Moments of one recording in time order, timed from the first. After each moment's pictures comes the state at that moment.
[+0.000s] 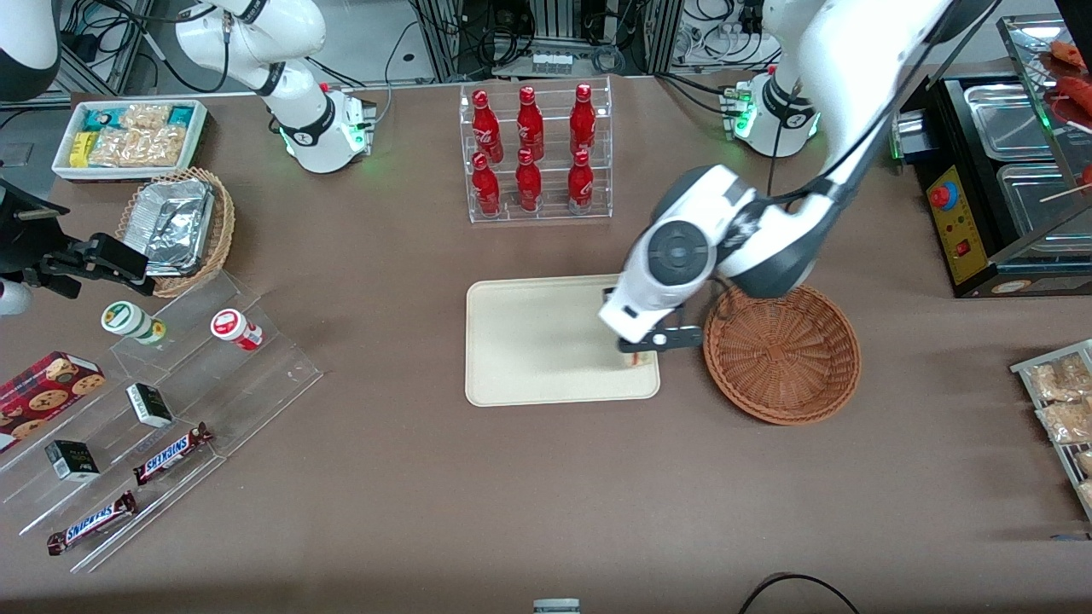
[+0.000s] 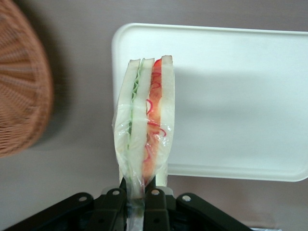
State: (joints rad) arm -0.14 0.59 -0.64 -1.53 0.21 1.83 -0.88
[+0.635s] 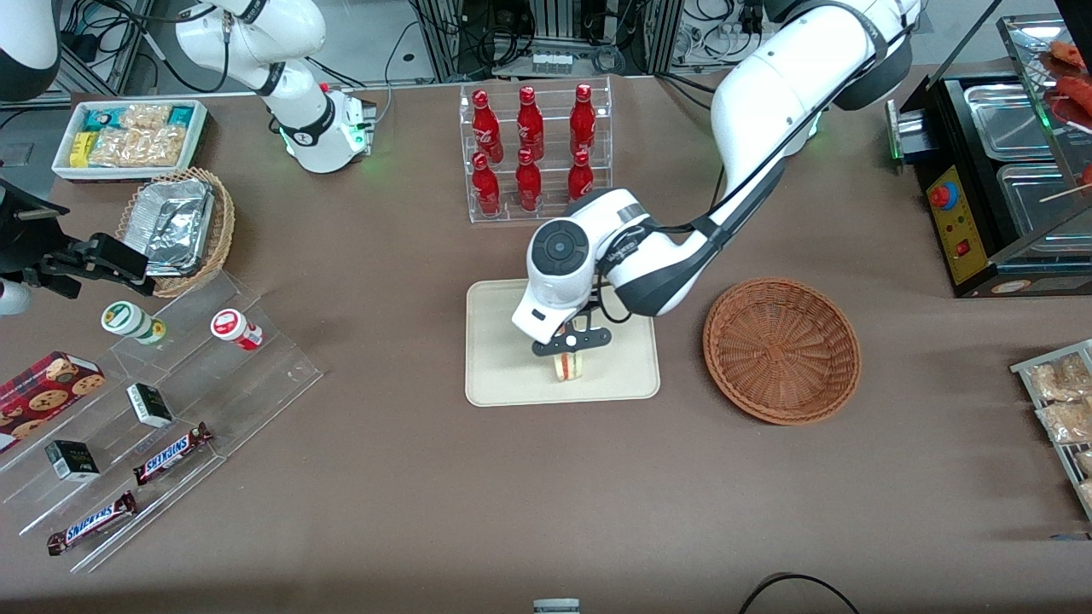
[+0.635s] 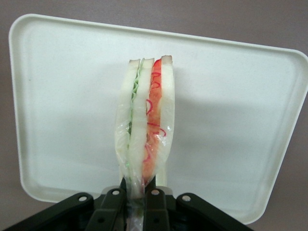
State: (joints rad) arm -0.32 0.81 -0.64 -1.37 0.40 1.97 -1.15
